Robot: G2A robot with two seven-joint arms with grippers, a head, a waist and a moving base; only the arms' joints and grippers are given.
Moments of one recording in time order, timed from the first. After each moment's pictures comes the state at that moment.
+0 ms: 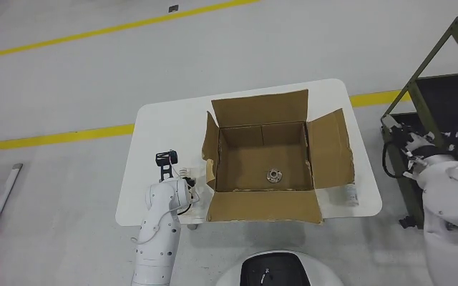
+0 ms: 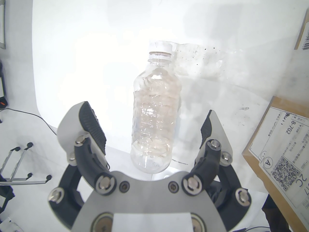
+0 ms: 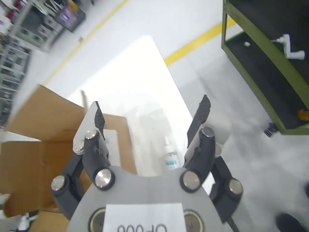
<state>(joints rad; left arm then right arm) 1.03 -1.40 -1.39 -1.49 1.56 0.27 -1.20 -1.37 -1.36 1.84 -2.14 -0.85 0.42 0.70</state>
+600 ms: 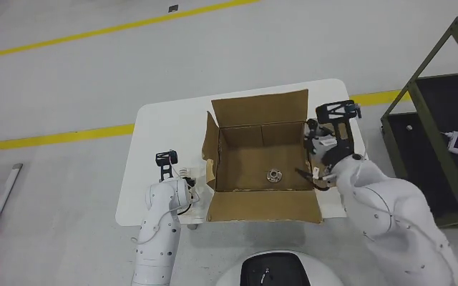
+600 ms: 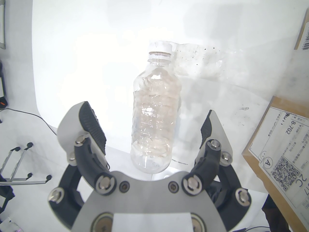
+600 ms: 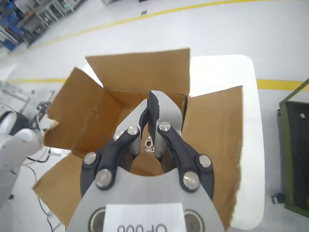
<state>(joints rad) 1.03 -1.40 -1.39 -1.49 1.56 0.27 -1.20 -1.18 -1.36 1.25 -2.12 -1.25 0.31 0.92</state>
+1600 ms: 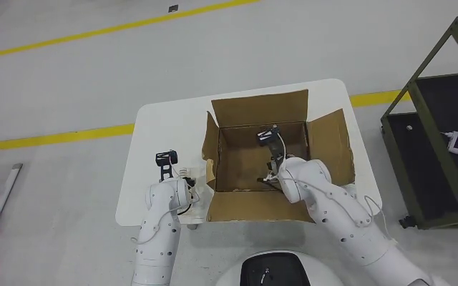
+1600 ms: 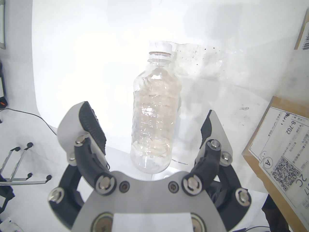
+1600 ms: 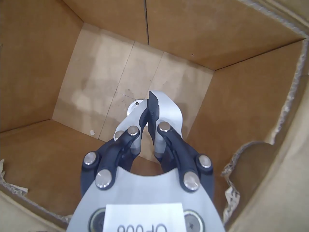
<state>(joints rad) 1.03 -1.40 -1.39 -1.49 1.56 0.27 -1.20 -0.89 -1.43 0.96 -1.50 -1.35 0.30 1.07</state>
